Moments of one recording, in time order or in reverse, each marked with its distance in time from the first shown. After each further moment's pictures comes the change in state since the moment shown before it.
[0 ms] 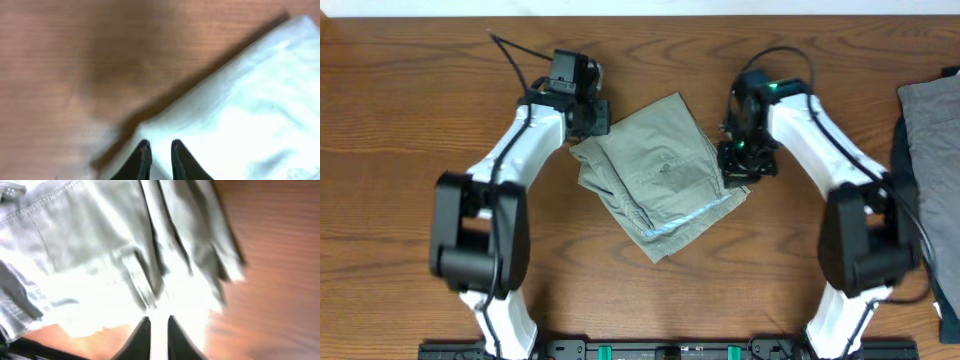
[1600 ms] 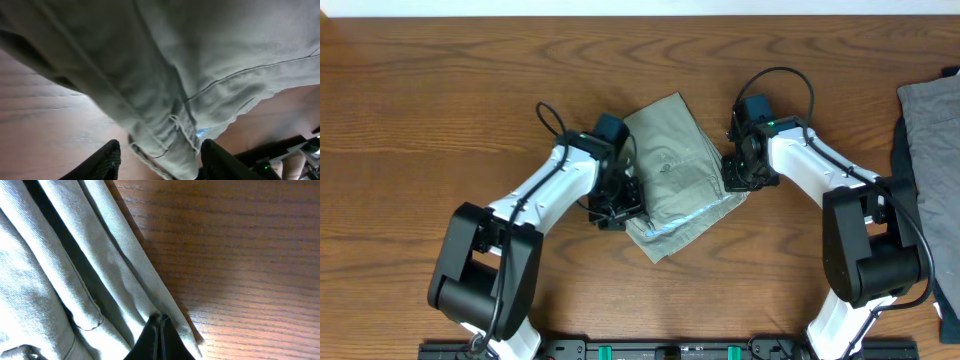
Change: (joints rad) left arm -0.227 -0.140 -0.254 -0.377 0.327 -0.386; right arm -0.001 -0.039 -0.311 0.463 0.177 -0.011
